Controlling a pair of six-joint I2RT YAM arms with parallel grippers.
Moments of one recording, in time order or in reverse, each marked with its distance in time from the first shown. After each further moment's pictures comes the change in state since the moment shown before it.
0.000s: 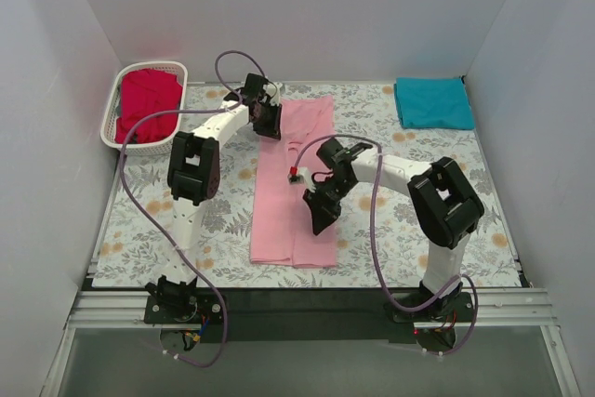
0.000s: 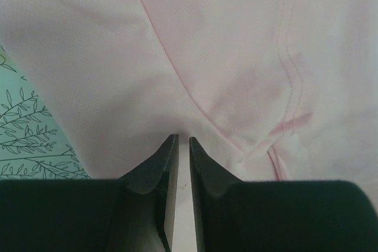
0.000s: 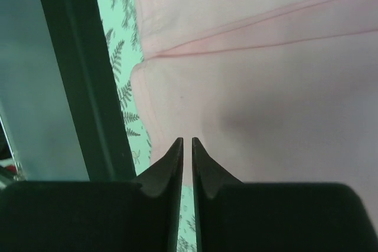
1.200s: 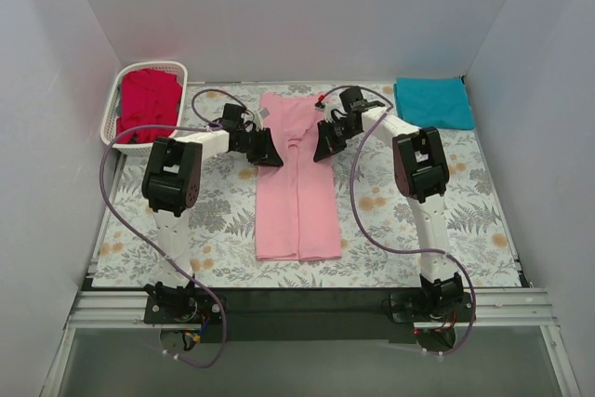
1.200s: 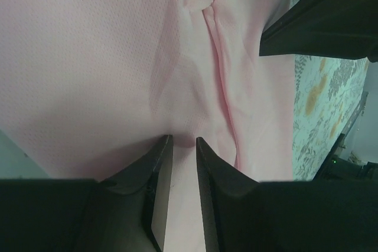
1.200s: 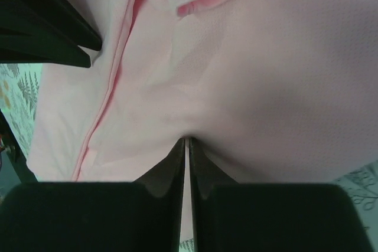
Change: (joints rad) left arm 0.066 -0.264 -0.630 0.364 0.415 -0.224; right arm -0.348 0.516 0.674 0.163 0.064 0.439
